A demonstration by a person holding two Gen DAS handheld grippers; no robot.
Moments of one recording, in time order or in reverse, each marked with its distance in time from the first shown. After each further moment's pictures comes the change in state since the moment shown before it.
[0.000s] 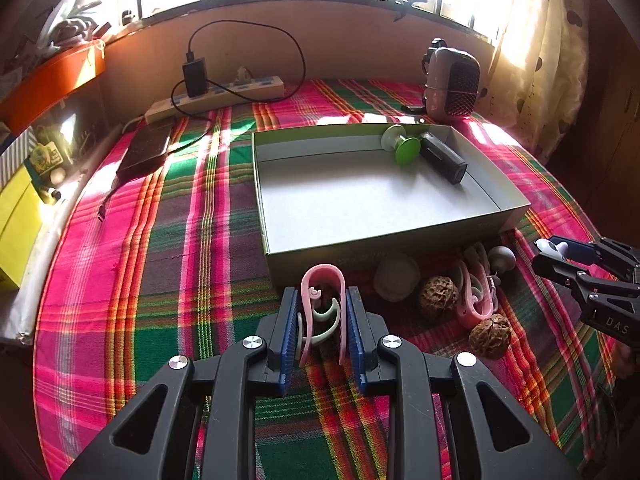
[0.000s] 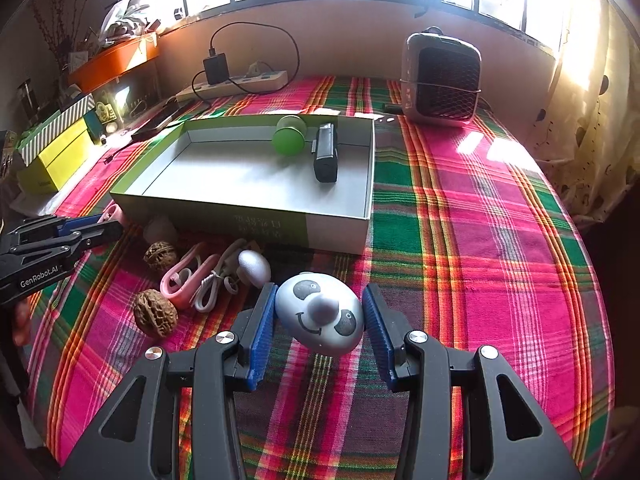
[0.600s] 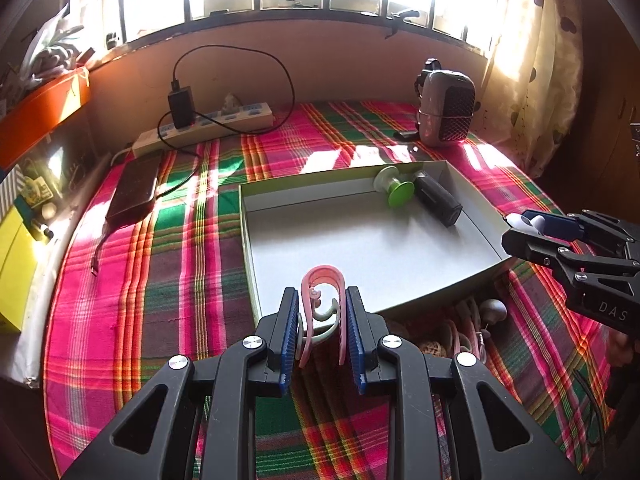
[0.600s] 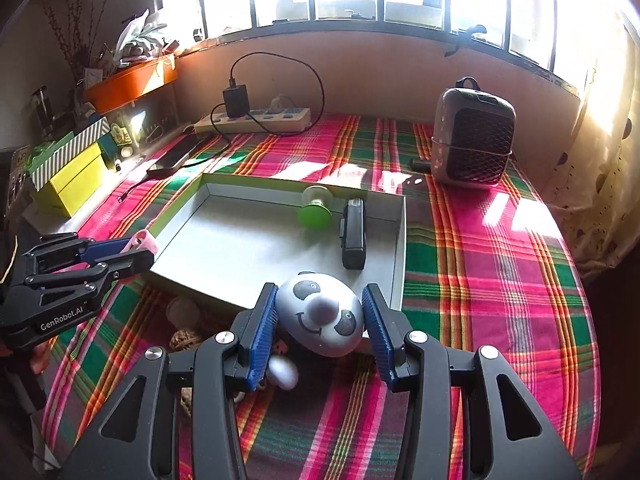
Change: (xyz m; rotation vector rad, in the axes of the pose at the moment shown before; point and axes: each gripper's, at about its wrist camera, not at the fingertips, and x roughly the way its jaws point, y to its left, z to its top) left arm 0.007 -0.002 0.041 0.025 -0.030 -0.025; right arm 0.006 0.015 0.061 -0.056 -0.069 0.051
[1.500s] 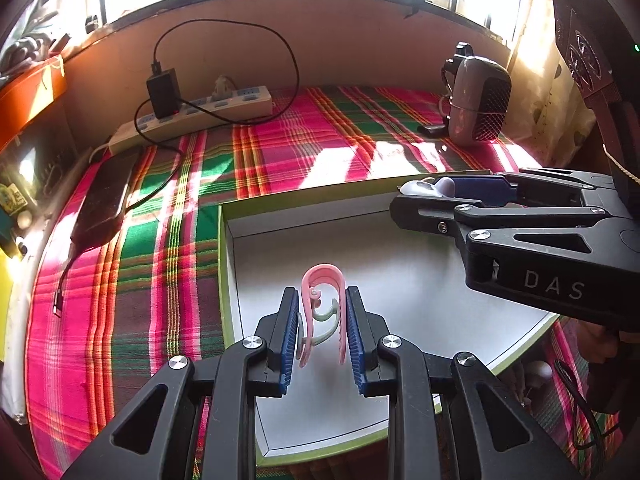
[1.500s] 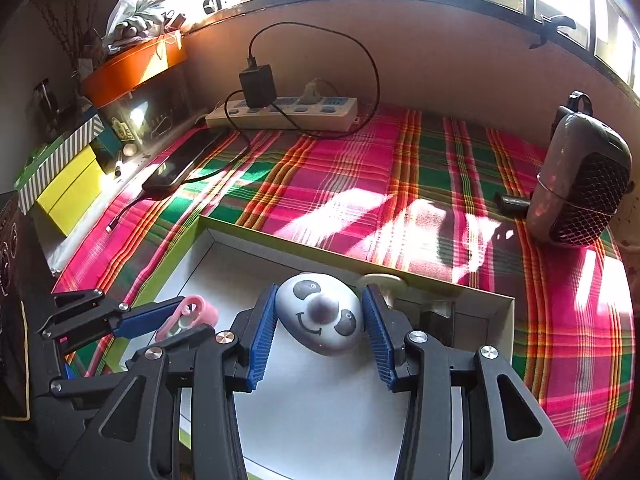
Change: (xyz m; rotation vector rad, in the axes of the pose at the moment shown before) left arm 0.064 0.007 0.033 -0.021 0.061 0.012; right arm 0.104 0.021 0.076 -0.039 0.105 0.132
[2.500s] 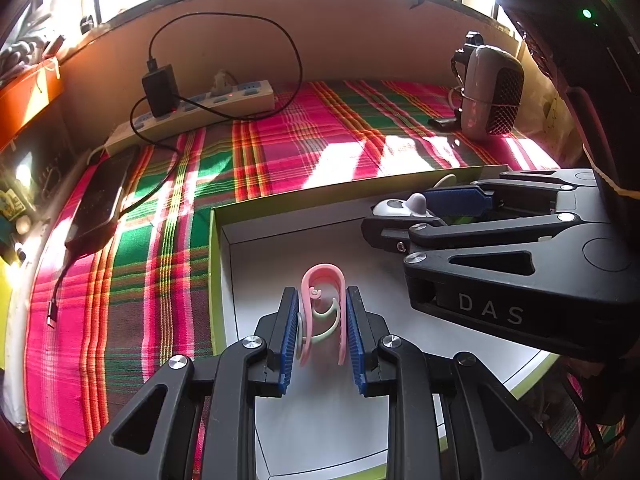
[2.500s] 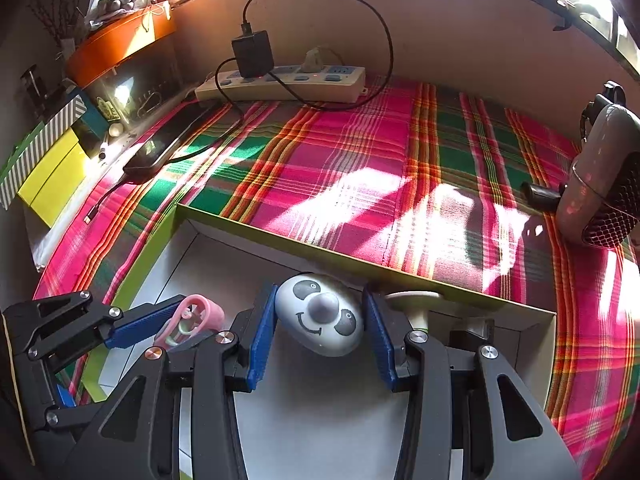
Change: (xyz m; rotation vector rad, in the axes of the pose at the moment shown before) left arm 0.018 -0.002 0.004 0.016 0.011 0.029; right arm 0.038 0.004 0.008 -0.007 0.091 -0.014
